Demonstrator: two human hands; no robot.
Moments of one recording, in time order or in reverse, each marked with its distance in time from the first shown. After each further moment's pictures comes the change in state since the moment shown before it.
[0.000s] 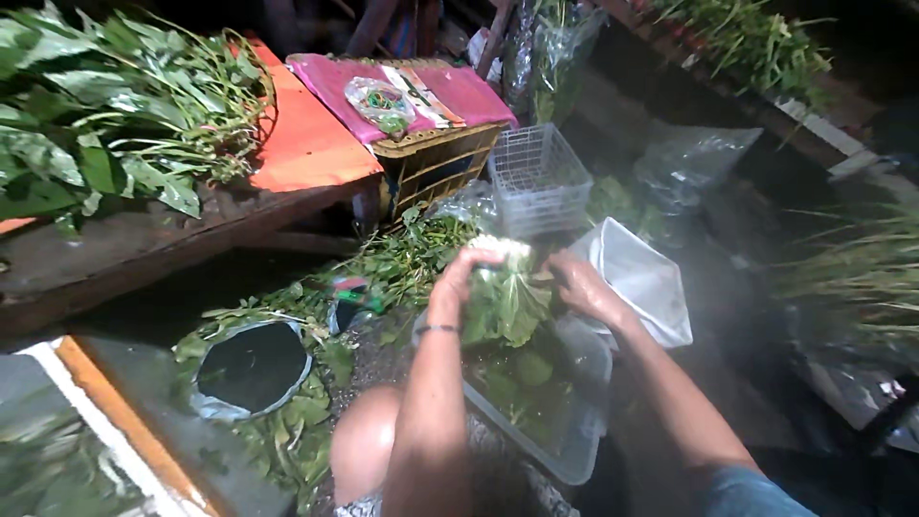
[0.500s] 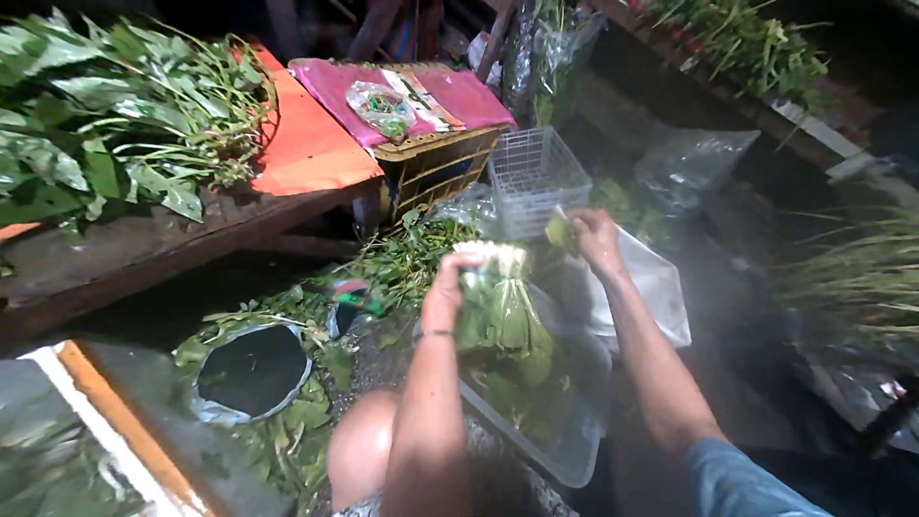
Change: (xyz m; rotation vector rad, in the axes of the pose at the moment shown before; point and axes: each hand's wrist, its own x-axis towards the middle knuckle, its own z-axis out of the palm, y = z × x) left_hand -0.002 -0.013 -0.008 -0.364 0.030 0.122; right_hand 0.053 0.059 -0.008 0.301 0.510 0.145
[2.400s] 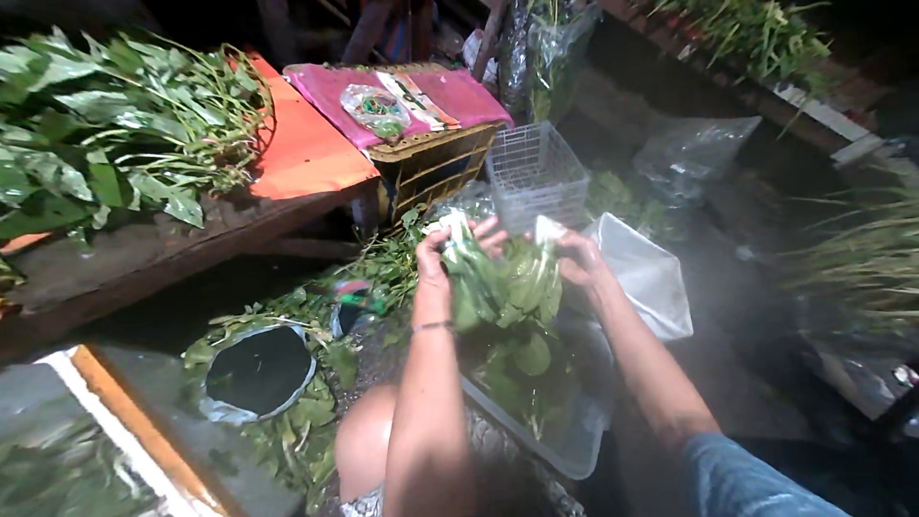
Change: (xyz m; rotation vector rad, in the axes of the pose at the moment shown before) left_hand 0.042 -0.013 -0.028 -0.478 -0.575 0.057; right_hand -0.016 0.024 0.024 1.260 -0.480 0.255
